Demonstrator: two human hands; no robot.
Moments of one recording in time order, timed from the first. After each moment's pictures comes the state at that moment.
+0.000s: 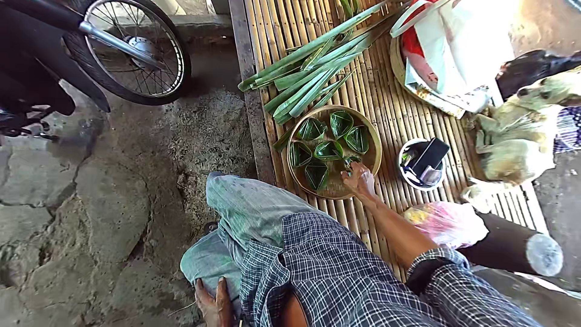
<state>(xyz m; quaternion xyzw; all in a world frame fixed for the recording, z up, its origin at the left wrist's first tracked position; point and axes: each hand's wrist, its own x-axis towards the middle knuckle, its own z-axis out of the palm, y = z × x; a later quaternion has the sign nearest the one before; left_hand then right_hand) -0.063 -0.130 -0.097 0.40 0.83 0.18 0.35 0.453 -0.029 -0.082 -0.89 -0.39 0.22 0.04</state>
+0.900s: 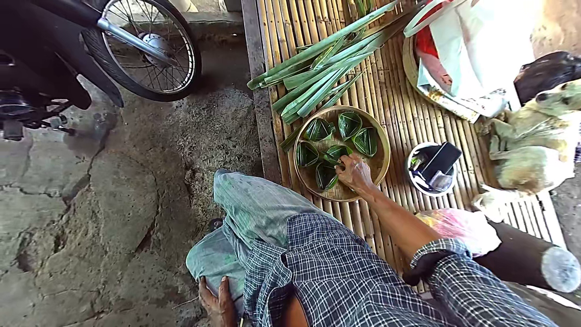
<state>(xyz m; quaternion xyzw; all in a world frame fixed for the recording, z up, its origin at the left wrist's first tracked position) -0.062 -0.139 -0.105 0.38 0.82 0.24 0.35 0.440 0.015 -0.078 -0.84 -0.52 0.18 0.02</state>
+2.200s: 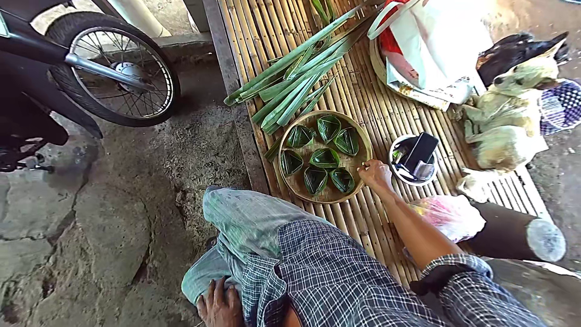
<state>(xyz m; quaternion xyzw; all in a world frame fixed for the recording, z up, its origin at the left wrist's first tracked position) -0.058 -0.113 -0.098 0.65 0.72 0.04 0.23 0.507 -0.035 -0.043 -0.94 -0.23 0.26 0.02</state>
